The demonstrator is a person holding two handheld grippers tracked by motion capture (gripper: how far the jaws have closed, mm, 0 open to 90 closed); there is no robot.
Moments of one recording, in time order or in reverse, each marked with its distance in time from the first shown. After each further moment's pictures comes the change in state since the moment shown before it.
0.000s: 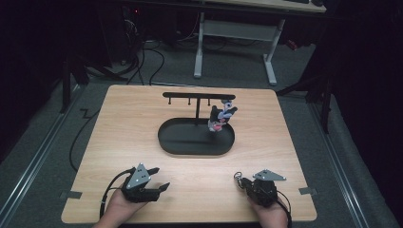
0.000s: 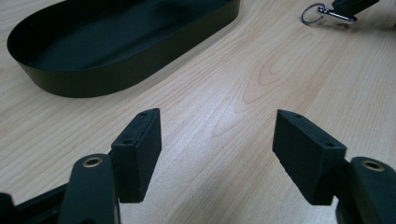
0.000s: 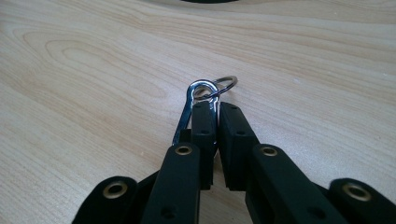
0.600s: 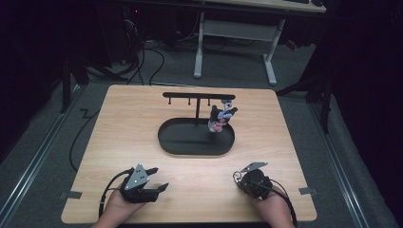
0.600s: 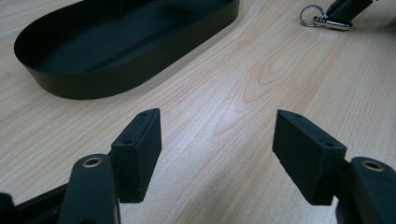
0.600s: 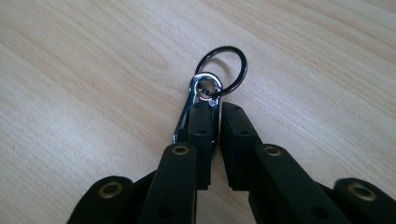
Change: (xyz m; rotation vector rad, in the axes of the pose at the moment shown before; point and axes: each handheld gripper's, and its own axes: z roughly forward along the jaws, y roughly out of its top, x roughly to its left) left arm 0.001 0.000 -0.005 -0.012 0.002 0.016; right arm 0.009 0.035 0.011 0.323 -0.038 -0.177
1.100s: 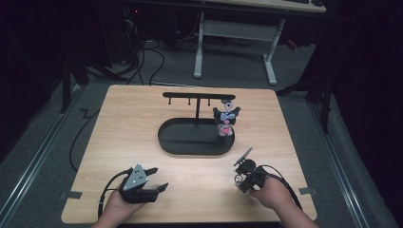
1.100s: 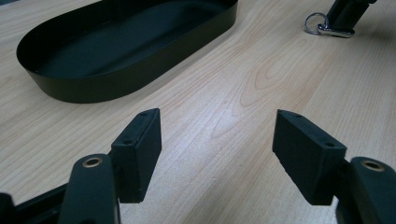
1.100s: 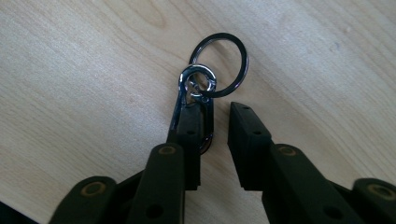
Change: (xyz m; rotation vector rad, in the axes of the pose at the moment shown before) left arm -0.001 0.001 -0.003 -0.011 -0.003 -0.005; right arm -0.006 0.041 0.006 0.380 0.041 -0.062
